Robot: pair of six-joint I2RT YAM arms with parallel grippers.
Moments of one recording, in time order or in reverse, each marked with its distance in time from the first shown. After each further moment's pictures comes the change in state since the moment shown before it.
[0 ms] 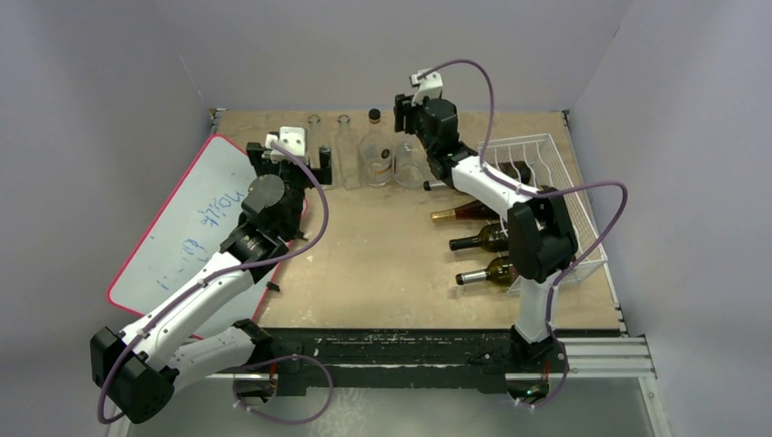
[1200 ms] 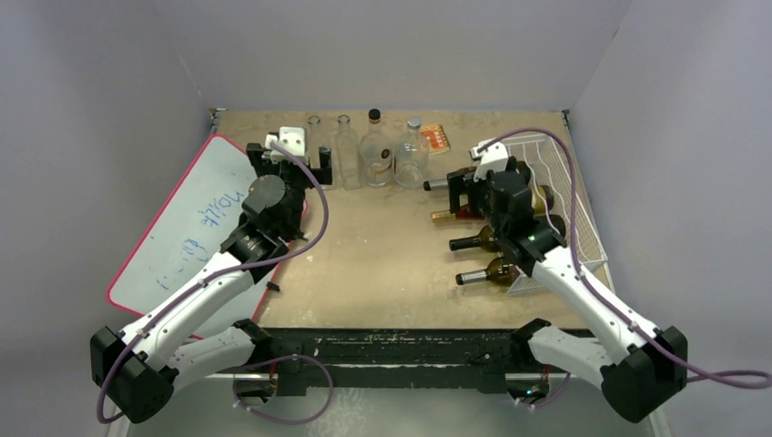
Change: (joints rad) left arm -0.002 0.000 0.000 0.000 -0.012 -0.005; right arm 0.002 -0.879 -0.649 -0.456 0.090 -0.038
